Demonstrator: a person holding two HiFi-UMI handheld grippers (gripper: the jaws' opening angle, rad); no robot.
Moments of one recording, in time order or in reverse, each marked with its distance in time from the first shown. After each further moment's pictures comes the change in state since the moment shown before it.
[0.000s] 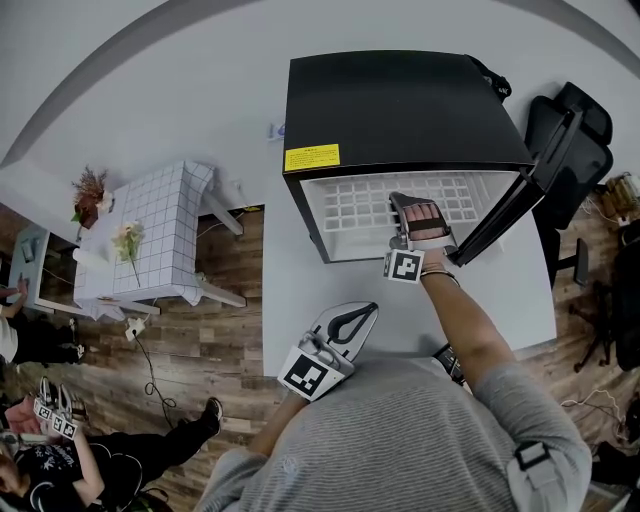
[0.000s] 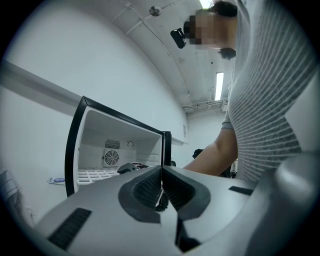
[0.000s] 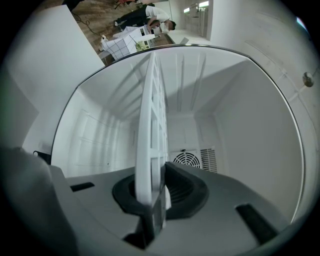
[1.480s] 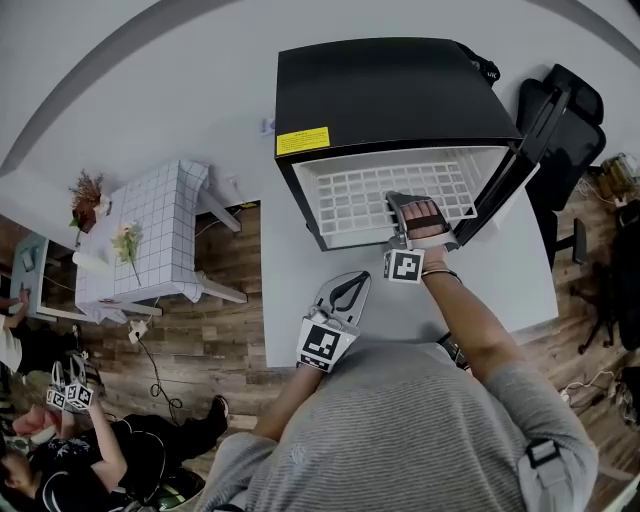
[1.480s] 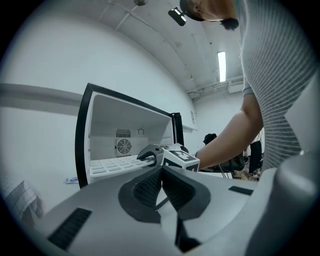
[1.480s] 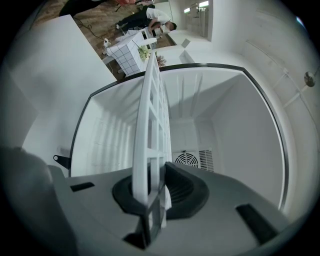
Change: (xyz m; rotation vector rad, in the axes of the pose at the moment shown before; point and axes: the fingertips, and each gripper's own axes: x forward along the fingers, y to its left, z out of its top) left arm 0.008 0.033 -0.064 0.093 0.164 0.133; right arm -0.044 0.003 0.006 -0.005 -0.001 0.042
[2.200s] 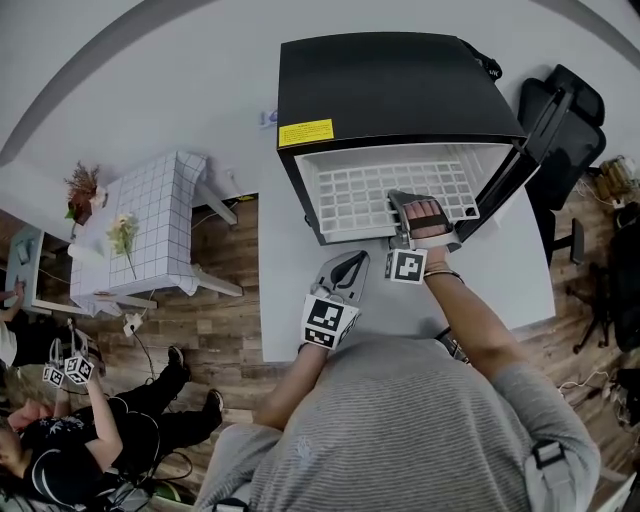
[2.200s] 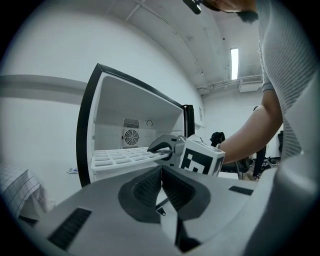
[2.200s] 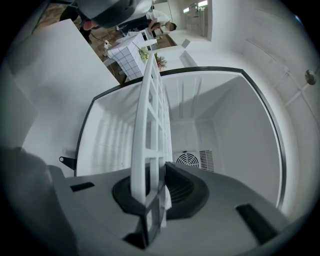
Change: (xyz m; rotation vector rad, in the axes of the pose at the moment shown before) left arm 0.024 0.028 -0.025 -0.084 0.082 0.057; right arm -0.012 0.002 0.002 0.003 -0.002 0.019
